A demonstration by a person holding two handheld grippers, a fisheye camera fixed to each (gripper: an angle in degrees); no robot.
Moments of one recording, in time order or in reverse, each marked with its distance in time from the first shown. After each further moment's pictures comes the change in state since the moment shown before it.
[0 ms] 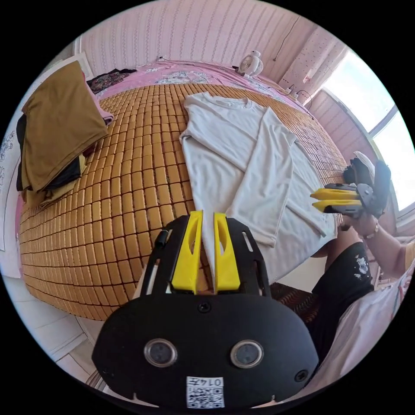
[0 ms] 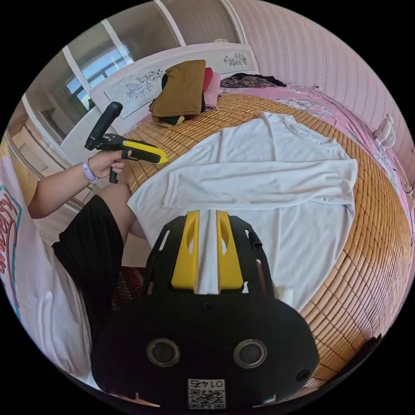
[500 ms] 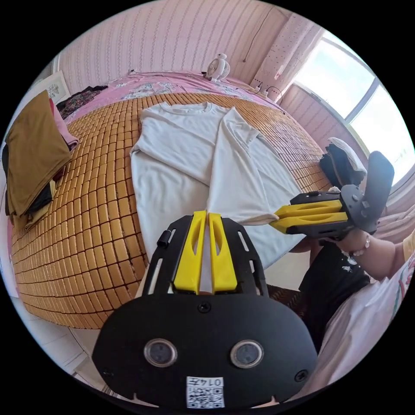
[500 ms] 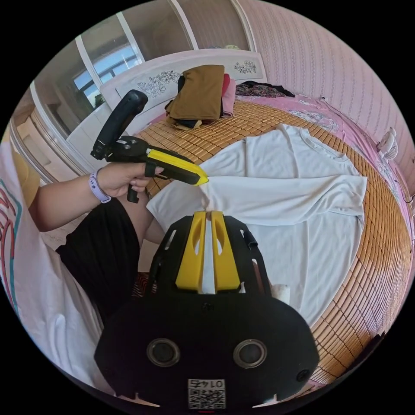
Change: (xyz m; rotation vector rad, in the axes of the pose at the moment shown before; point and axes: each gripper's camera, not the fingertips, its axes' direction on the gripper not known) left arm 0.096 0.005 -0.004 0.034 0.095 0.113; right arm -0.117 0.001 0.007 0.029 -0.100 -0.074
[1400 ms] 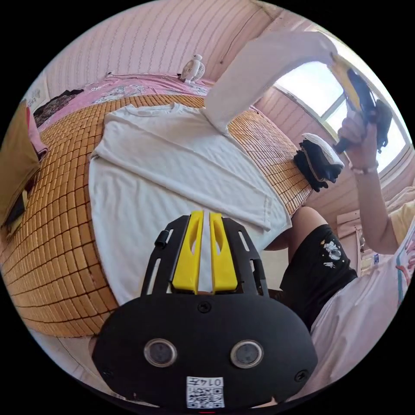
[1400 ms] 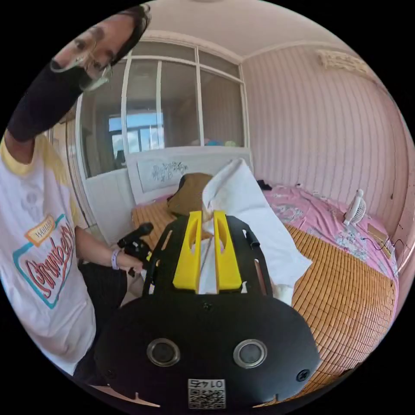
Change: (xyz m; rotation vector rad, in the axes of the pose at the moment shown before) left arm 0.050 0.001 0.017 0.019 0.108 0.022; right arm 0.016 0.045 -0.194 0.415 0.078 -0.160
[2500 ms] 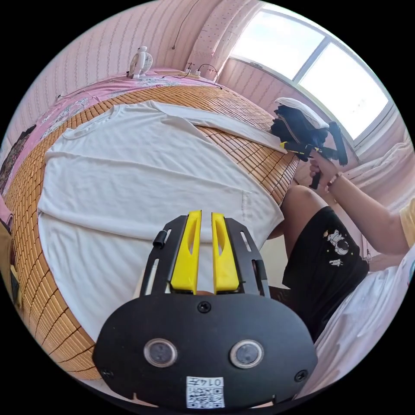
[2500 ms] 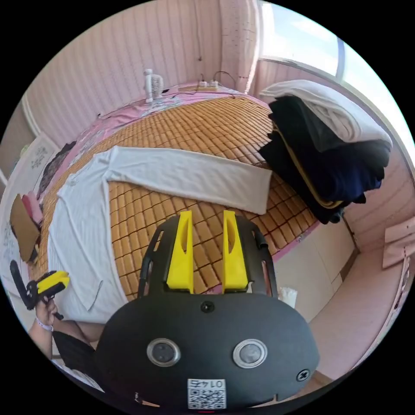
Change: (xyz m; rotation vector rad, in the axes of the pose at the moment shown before) left arm 0.123 -0.066 0.107 -0.144 0.035 0.327; right arm 0.205 0.242 -0.148 -0.306 0.978 1.144
